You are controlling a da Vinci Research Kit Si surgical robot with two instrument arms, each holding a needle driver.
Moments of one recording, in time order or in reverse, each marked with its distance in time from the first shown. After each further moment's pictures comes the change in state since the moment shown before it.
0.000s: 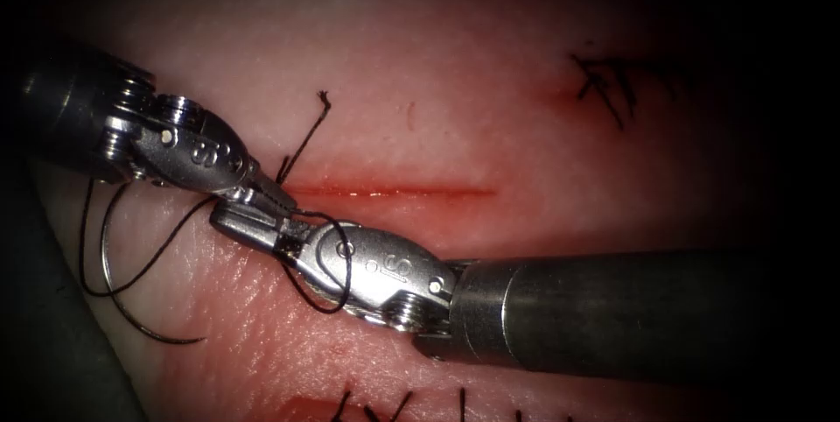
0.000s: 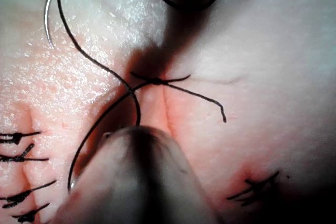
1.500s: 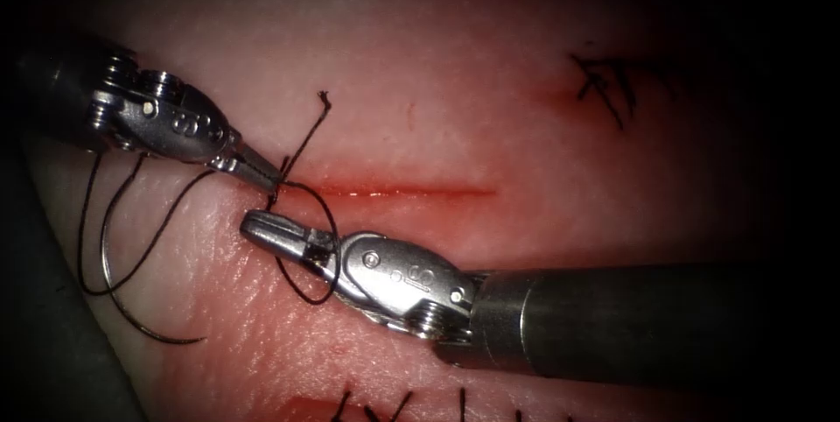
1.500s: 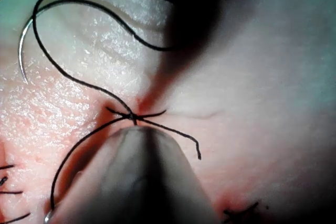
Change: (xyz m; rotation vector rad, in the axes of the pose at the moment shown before) right arm -0.001 -0.001 -0.002 0.123 -0.006 -0.035; left arm 0.004 0.004 -0.001 -0.043 -0.093 0.007
